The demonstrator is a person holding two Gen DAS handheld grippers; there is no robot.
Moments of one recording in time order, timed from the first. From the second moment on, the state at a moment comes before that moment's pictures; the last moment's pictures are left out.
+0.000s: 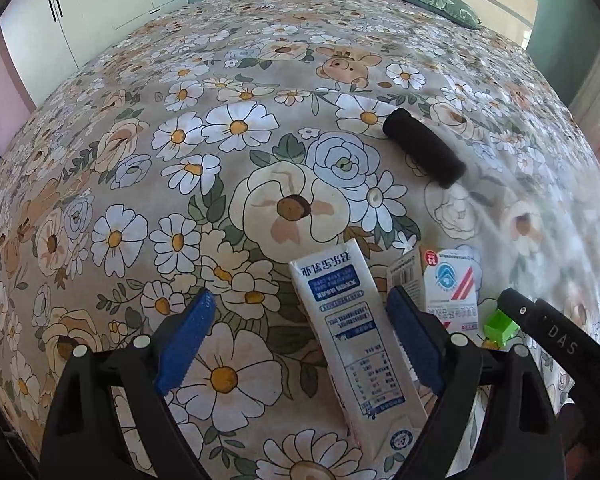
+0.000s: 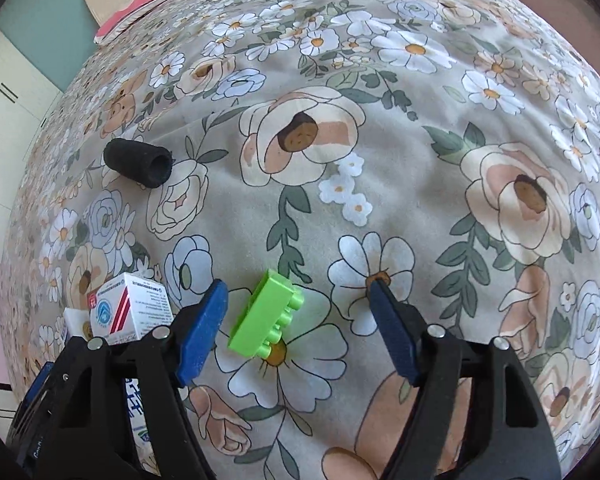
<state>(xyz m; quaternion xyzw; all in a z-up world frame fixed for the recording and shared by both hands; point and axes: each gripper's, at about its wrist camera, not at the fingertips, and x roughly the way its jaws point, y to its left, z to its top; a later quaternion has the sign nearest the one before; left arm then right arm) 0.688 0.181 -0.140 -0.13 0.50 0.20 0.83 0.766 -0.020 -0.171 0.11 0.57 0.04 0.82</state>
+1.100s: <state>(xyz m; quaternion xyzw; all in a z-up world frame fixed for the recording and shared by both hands) 0.680 0.172 -0.148 -0.06 0.53 0.15 0.84 0.740 -0.010 -0.154 0.06 0.55 0.12 0.82</state>
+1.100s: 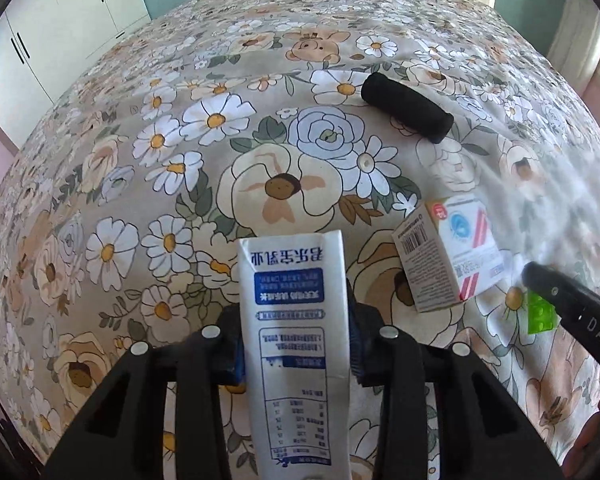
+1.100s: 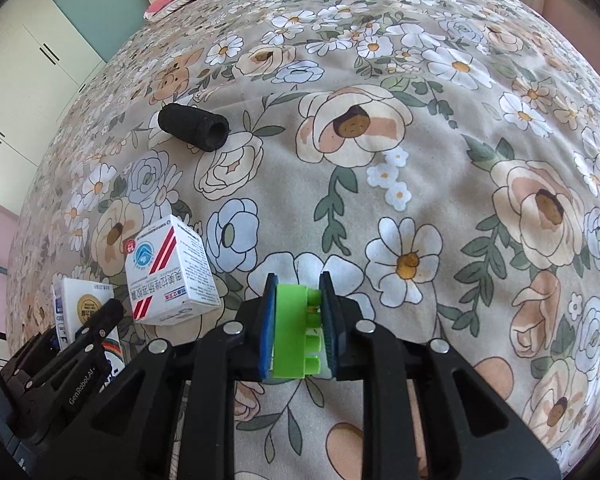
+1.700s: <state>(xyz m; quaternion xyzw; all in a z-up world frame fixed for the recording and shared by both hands) 0.600 0.160 -0.003 -0.02 0.47 0.13 0.87 0.658 -0.035 0.002 -0.01 0.48 0.13 0.86</state>
